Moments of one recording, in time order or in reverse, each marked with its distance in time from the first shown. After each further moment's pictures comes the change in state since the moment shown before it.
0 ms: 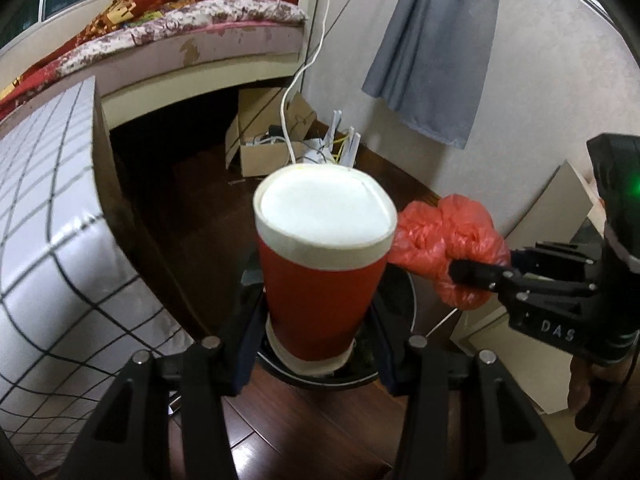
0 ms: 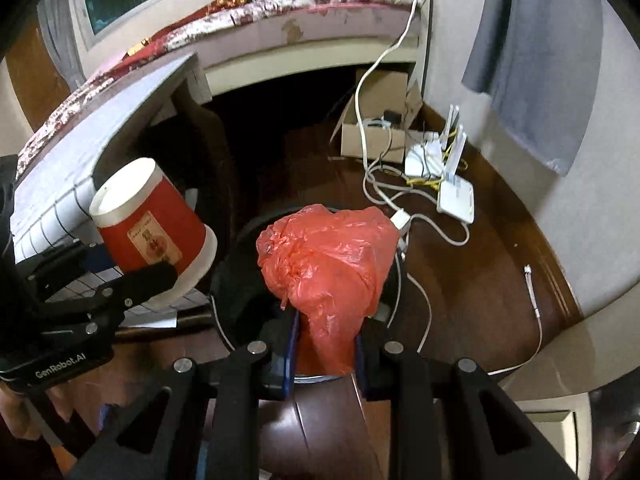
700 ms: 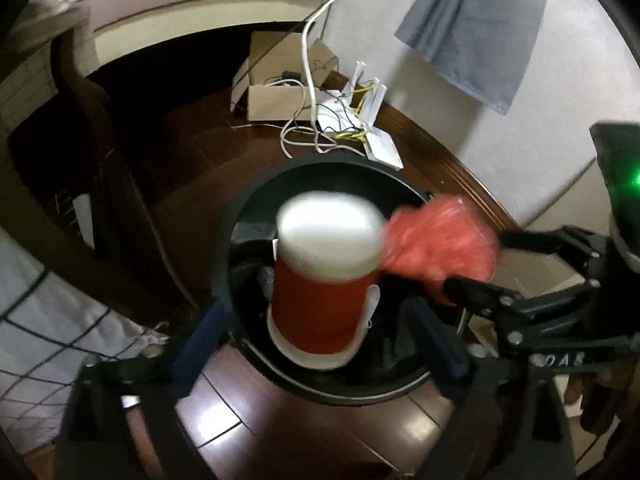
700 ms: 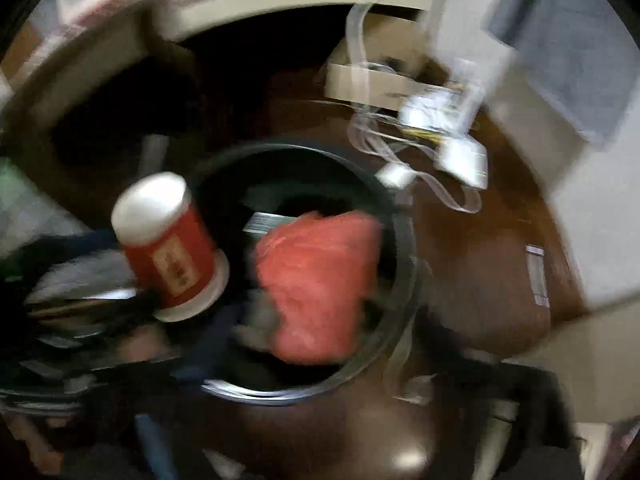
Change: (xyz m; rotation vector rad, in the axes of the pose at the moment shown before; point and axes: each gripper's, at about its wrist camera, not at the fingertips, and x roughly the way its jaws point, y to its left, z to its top) left arm 0.084 0.021 -0.022 -0.089 0.137 -0.003; right arm 0.093 -0.014 -0.006 -0.040 0.184 -0.119
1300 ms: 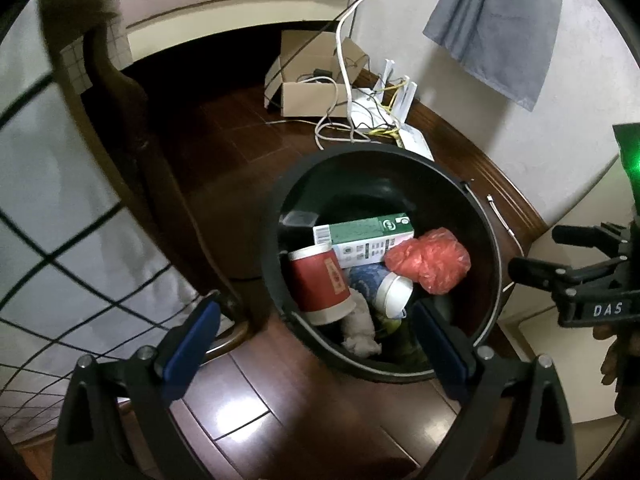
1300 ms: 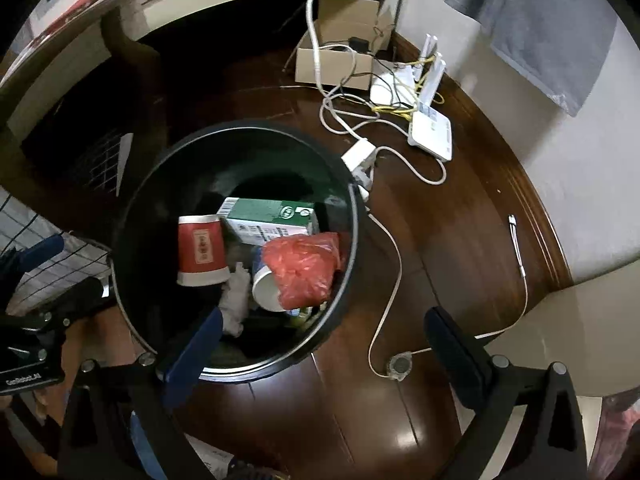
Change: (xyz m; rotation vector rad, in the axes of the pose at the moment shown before) left arm -0.012 0.016 -0.017 -0.008 -0.005 0.126; right arm -0.006 -0.019 -0.010 0.053 0.047 -0.006
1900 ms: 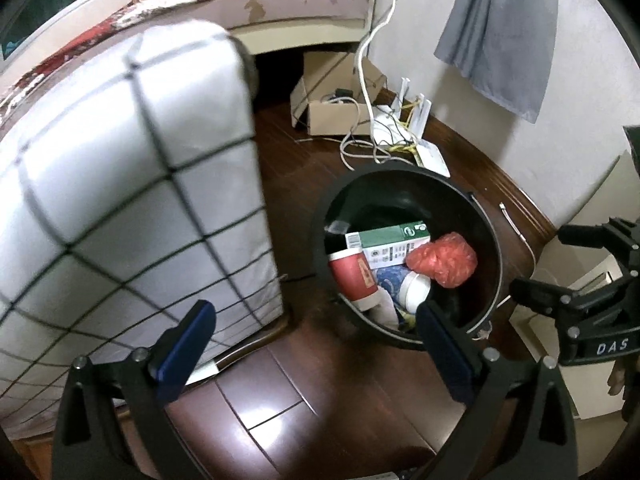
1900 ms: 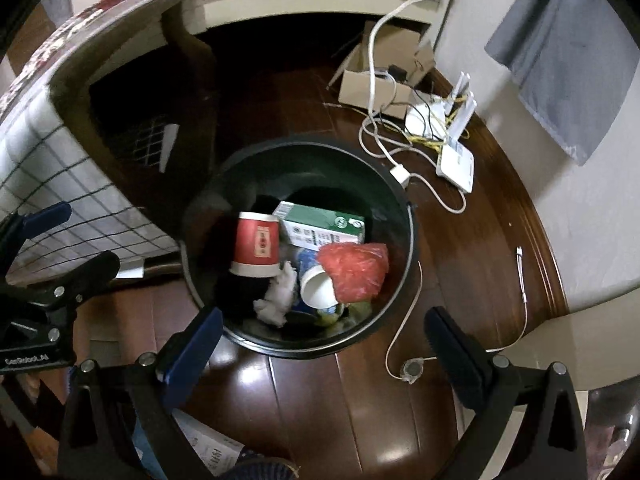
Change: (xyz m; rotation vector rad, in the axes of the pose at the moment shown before) left arm -0.057 0.020 -0.011 0.001 -0.061 0.084; right arm -0.050 0.057 -0.012 -0.116 -0.068 0.022
